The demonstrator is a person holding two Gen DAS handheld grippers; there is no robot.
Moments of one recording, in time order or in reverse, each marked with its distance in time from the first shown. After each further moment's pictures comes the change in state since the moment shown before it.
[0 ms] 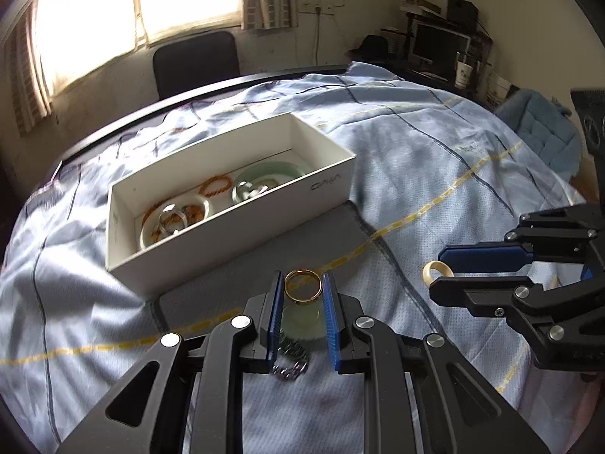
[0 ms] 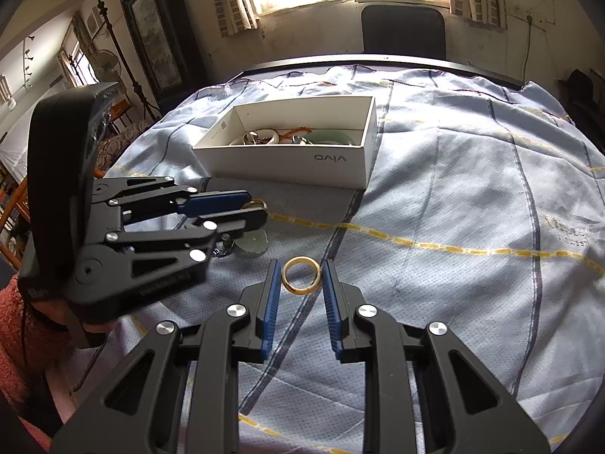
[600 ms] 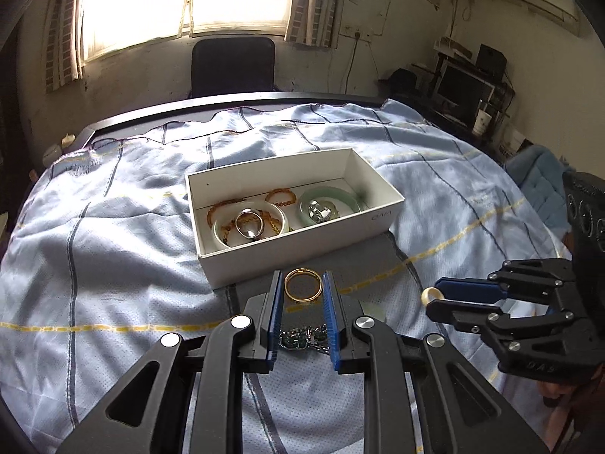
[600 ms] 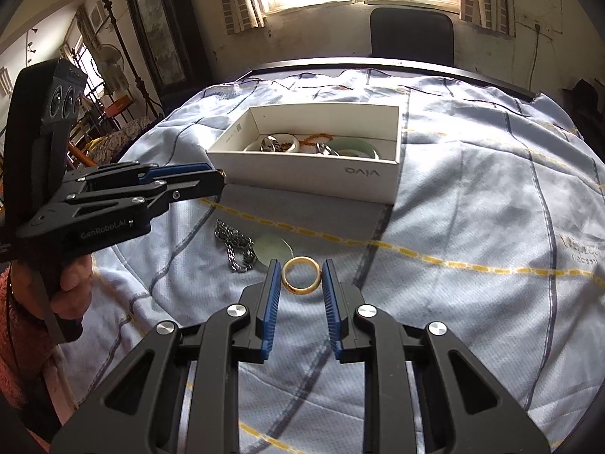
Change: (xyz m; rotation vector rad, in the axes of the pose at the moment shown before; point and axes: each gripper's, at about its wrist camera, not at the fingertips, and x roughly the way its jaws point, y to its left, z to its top) left arm -0.044 0.054 -0.001 -0.171 -0.066 -0.025; right arm 0.011 0.024 0.013 -0.023 -0.004 -0.006
